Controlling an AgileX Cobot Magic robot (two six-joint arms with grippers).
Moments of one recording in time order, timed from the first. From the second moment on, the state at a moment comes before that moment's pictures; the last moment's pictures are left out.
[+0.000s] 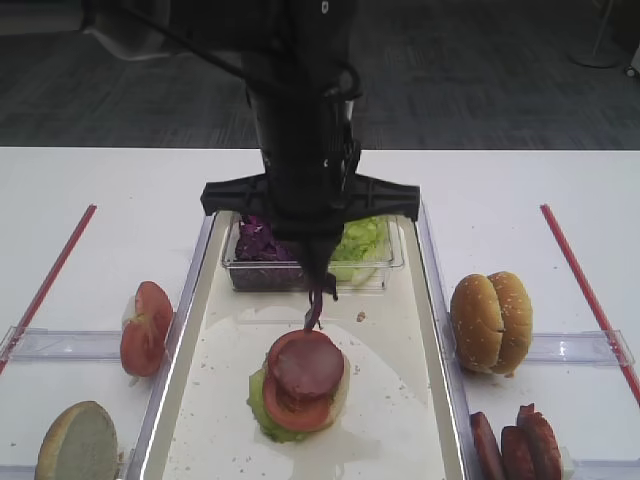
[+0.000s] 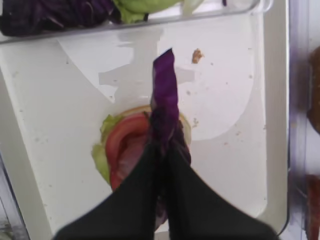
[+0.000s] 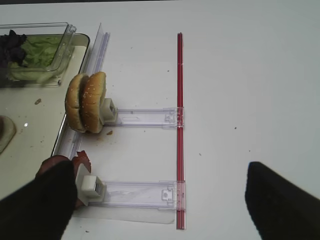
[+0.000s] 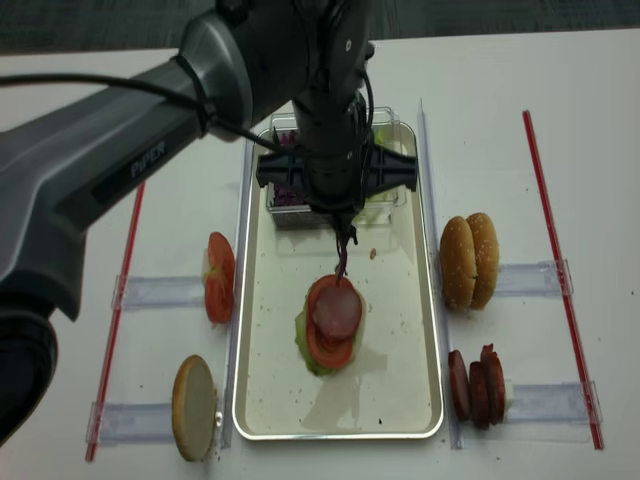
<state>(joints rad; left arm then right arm) -0.75 1.93 -1.67 0.03 1.23 -0.69 0.06 -0.01 -0.49 0.05 1.14 0.04</state>
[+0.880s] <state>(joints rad) -0.80 1.89 -1.57 0.02 1.23 -0.70 0.06 -0.01 -0.49 0.05 1.14 0.04</state>
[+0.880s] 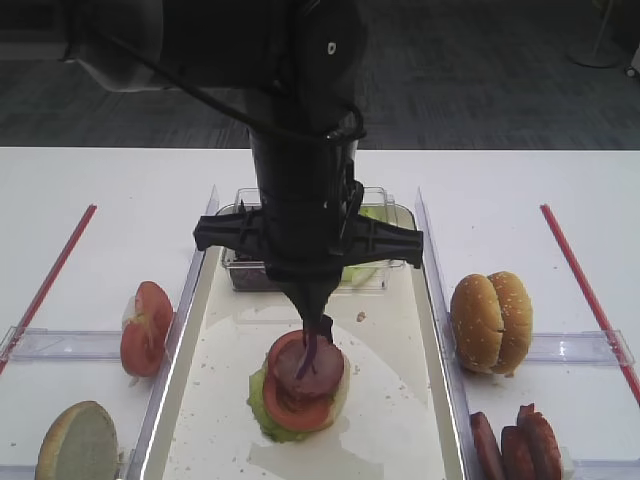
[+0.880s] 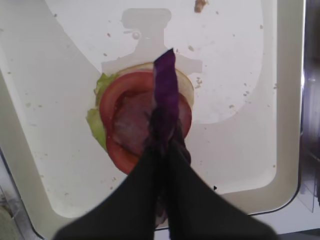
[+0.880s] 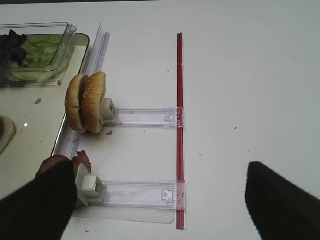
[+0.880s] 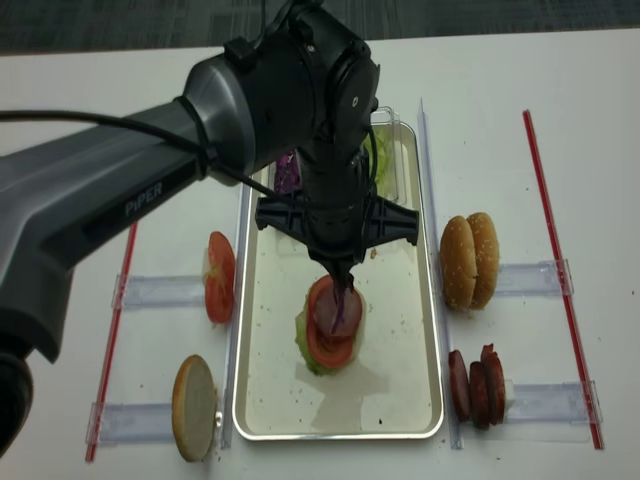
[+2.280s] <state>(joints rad) -0.80 1.86 -1.43 0.02 1.09 -0.65 0.06 -0.01 -0.49 0.05 1.15 0.04</state>
